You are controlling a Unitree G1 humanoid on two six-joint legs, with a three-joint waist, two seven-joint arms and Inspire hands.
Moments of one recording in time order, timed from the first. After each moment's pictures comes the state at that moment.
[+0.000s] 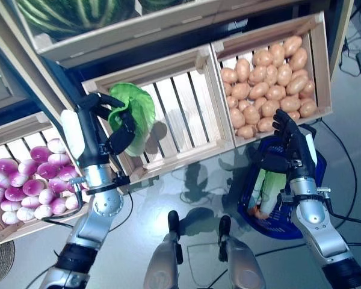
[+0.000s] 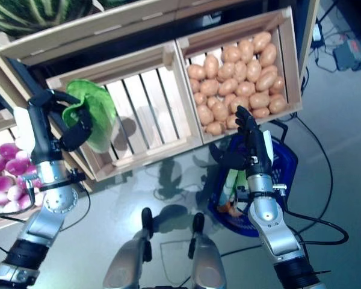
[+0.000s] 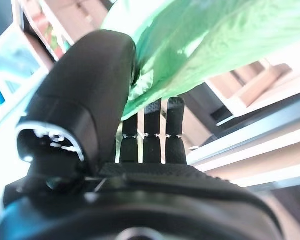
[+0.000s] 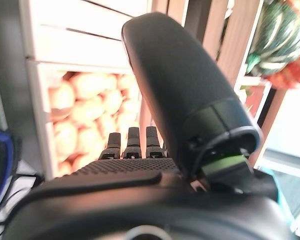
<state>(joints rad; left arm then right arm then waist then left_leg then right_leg) -0.18 0.52 -0.10 0.00 0.14 -0.28 0.71 -0.09 -0.57 0.15 -0.09 0.28 -0.14 -0.30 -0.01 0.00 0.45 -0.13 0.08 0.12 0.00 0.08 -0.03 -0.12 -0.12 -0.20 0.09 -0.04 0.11</state>
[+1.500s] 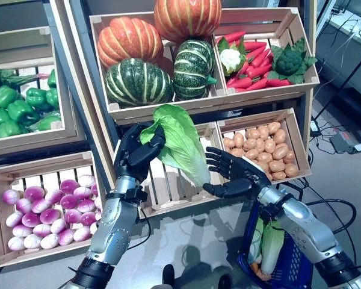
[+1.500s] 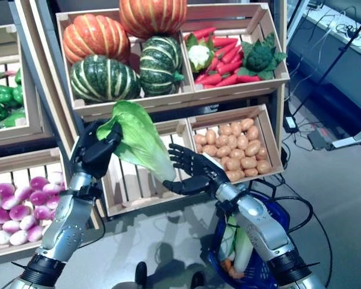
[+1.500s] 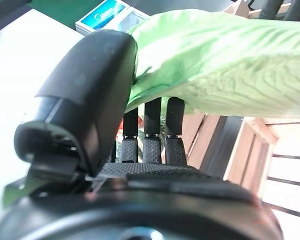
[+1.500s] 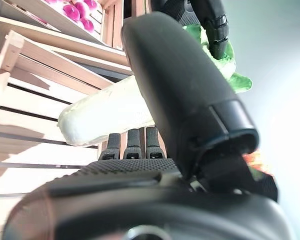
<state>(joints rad) -0.11 0.42 -0.17 -0.08 -0.88 -0.22 0.12 -0.17 -0.58 0.29 -0.08 0.64 0.13 0.25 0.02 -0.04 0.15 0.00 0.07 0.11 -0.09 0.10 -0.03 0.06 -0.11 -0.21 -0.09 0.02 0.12</state>
